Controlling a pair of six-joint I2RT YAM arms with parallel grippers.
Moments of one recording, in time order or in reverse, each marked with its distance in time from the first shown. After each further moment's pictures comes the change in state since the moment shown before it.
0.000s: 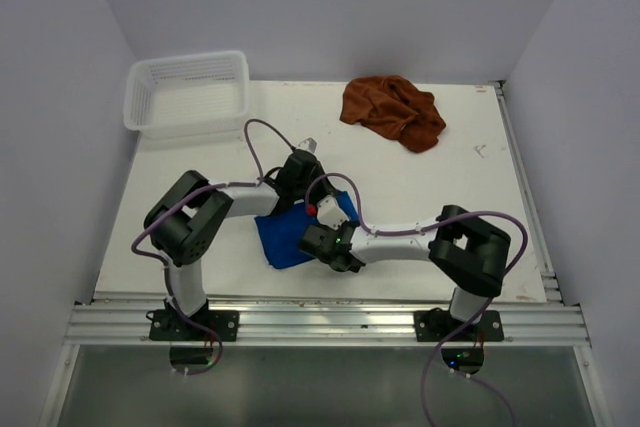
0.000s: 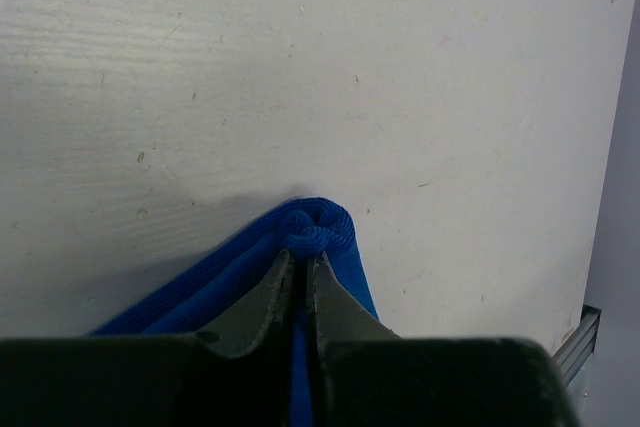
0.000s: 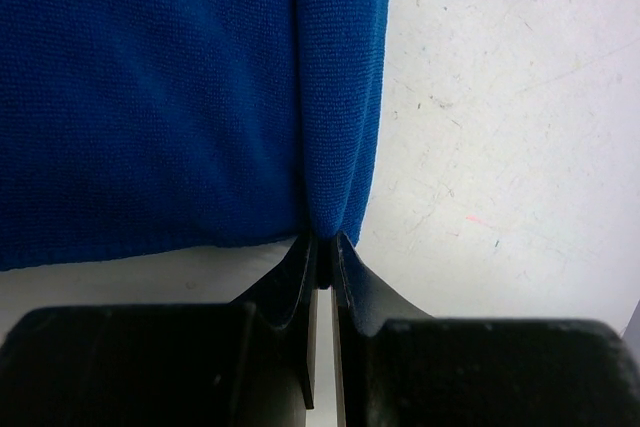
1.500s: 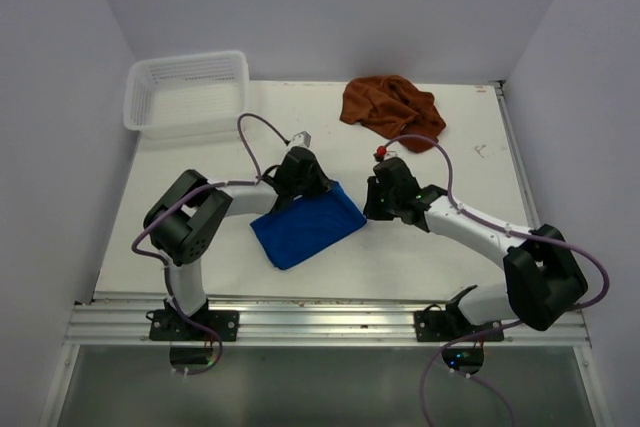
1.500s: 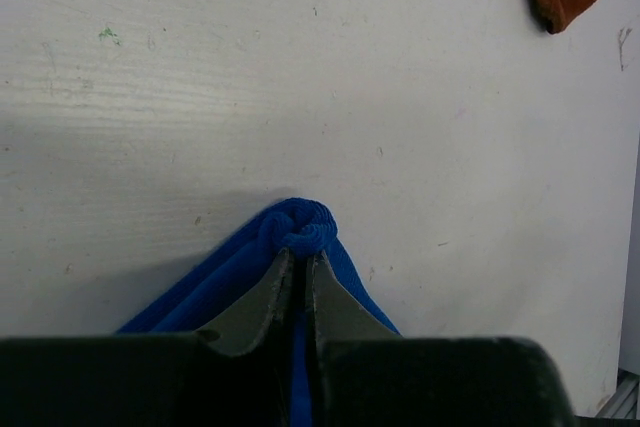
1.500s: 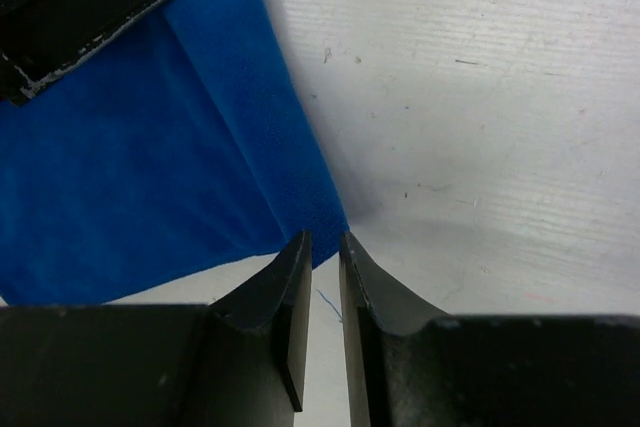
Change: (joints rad) left arm 0.012 0.002 -0.001 0.047 -0.105 0.036; right arm -0.560 -0.391 -0.185 0.326 -0.685 0.038
